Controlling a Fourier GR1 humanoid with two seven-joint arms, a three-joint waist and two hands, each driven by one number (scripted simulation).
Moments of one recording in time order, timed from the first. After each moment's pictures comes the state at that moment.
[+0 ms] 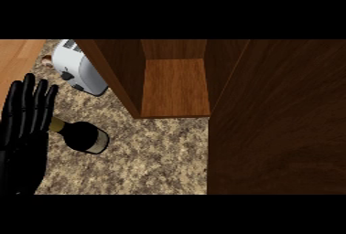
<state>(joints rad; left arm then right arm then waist) 0.01 0.04 -0.01 -2.10 -0.01 -0.01 -0.01 0.03 -0.09 -0.01 -2.10 0.00 0.01 0.02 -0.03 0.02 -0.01</state>
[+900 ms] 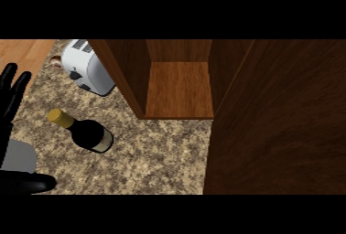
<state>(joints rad) -0.12 0.16 0.19 -2.14 0.34 -0.04 0.32 0.20 -0.05 0.23 -2.46 -0.06 0.03 0.32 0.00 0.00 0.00</state>
